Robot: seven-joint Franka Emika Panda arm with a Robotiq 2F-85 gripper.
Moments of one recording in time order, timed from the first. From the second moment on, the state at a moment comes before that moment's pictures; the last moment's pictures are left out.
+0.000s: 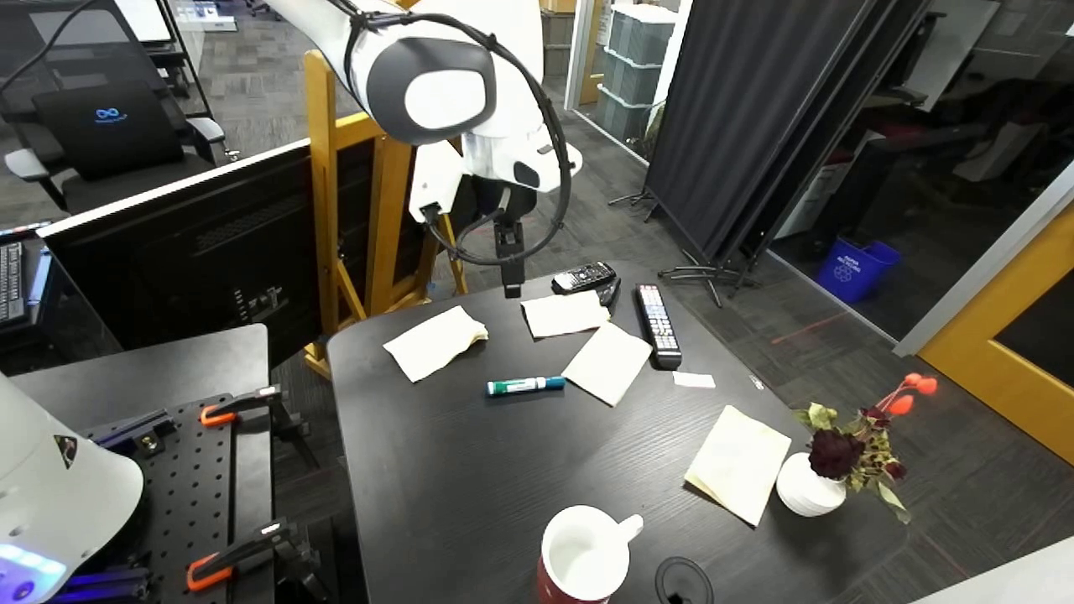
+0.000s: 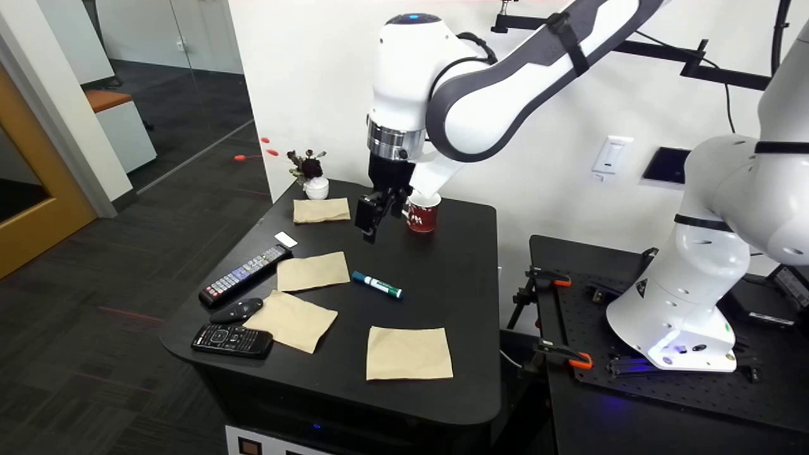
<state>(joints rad) 0.02 0.10 0.04 -2.25 -0.04 2.46 0.40</state>
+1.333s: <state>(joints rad) 0.03 0.44 -0.07 -2.10 -0.02 2.55 0.40</state>
